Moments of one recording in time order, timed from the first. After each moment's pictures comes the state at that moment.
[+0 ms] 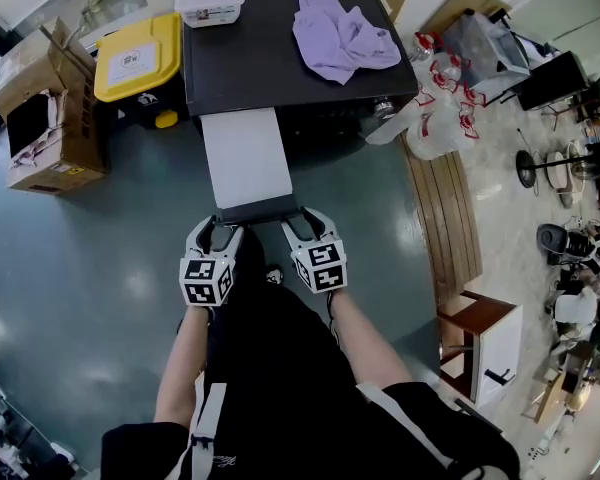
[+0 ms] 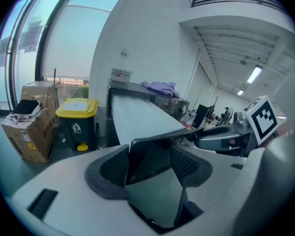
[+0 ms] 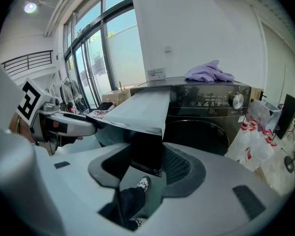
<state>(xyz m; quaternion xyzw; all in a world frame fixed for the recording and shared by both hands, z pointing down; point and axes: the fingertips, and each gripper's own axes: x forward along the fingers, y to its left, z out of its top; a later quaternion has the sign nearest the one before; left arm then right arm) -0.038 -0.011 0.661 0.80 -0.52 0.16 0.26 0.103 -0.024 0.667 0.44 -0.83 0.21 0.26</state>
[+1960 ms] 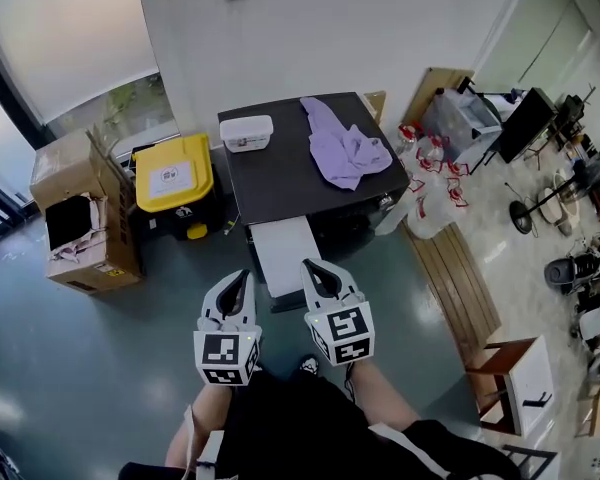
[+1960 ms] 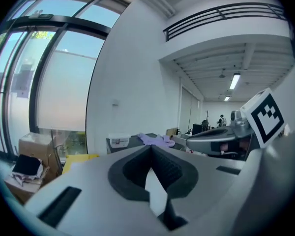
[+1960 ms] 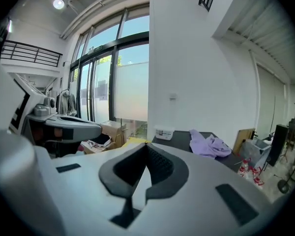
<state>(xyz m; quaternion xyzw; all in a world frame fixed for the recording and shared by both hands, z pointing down) -0.111 -0.029 0.358 0.85 -0.52 0.07 0.08 -0.009 -0.041 0.366 0.50 -0.85 0.07 0.15</state>
